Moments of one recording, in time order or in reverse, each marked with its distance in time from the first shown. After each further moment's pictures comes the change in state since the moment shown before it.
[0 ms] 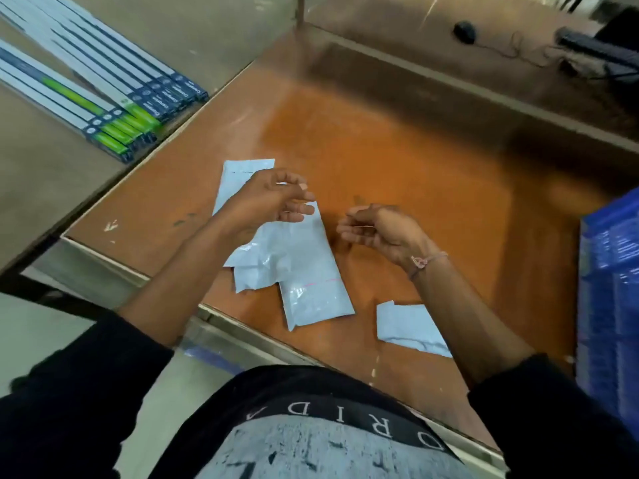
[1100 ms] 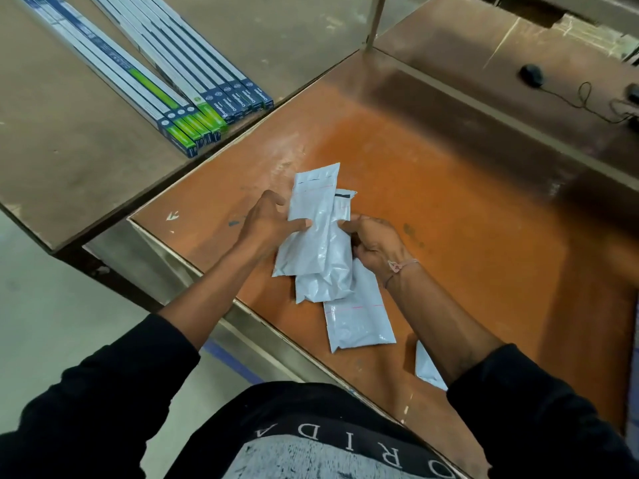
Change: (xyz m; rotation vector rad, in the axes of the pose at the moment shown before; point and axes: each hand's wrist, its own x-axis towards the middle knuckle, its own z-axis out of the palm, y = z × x) left_hand 0.015 -0.074 -0.084 0.365 0.474 -0.063; right_hand 0.040 0.013 0.113 -0.075 0.016 0.026
